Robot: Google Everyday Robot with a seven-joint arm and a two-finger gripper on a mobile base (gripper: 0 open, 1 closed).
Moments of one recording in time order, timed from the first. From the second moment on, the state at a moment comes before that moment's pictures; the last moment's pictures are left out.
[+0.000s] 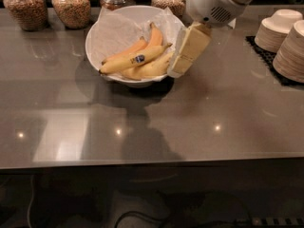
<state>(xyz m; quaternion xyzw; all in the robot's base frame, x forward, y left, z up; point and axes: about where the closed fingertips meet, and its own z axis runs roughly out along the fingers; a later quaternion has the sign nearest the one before) 0.542 -0.051 1.016 -0.67 0.65 0.02 0.35</state>
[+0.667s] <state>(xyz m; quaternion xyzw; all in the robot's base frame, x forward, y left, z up) 0.582 -0.010 1.007 -0.70 0.61 0.02 0.38</state>
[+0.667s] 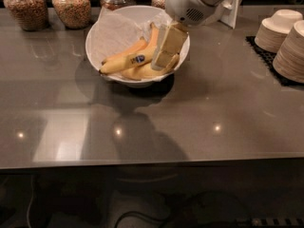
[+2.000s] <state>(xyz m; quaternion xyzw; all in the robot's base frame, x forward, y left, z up) 0.619 0.030 0.951 -0.74 0.57 0.02 0.35</state>
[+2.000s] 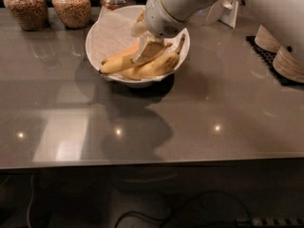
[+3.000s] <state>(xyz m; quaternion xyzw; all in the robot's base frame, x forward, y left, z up) 0.626 0.050 0.912 -0.75 0.57 0.05 0.32</state>
